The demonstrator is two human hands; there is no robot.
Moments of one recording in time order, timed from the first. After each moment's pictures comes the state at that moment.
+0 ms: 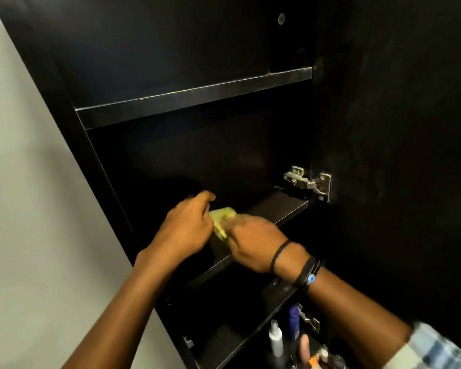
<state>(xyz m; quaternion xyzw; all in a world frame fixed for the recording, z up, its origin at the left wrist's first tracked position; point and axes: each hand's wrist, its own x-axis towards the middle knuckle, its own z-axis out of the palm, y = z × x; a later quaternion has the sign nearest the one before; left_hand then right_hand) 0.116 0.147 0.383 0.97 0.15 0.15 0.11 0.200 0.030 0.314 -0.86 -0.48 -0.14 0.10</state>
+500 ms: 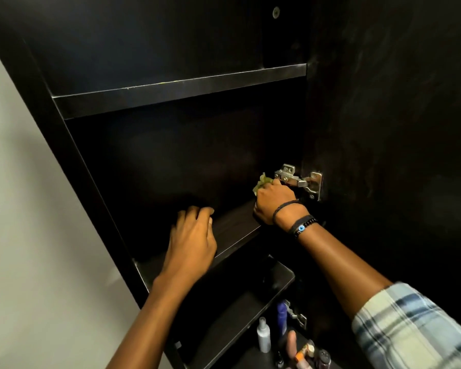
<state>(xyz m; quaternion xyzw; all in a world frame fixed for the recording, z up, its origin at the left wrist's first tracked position) 0.140 0.149 0.309 0.95 0.10 0.28 0.10 0.276 0.010 0.337 -0.95 -0.29 -0.13 -0.03</state>
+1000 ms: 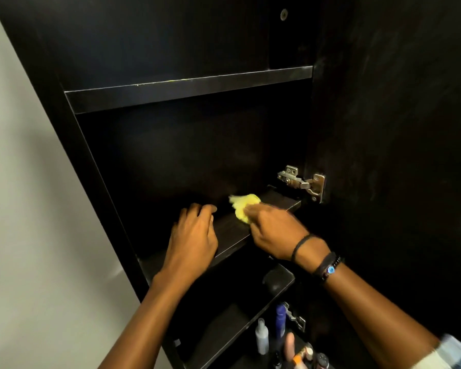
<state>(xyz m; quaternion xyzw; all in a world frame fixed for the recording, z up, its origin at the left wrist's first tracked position) 0.134 0.146 0.316 0.95 0.10 0.28 0.09 0.228 -0.010 0.314 -0.89 -0.40 -0.12 0.15</state>
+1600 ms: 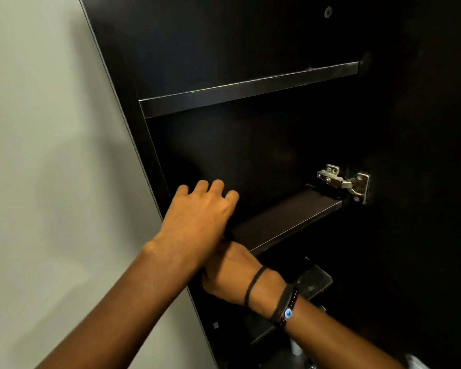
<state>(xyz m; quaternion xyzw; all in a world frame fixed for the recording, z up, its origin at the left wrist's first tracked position) 0.059 0.130 0.411 0.95 0.08 0.15 -0.28 0.113 0.074 0.318 -0.77 -0.59 -0.11 0.21</state>
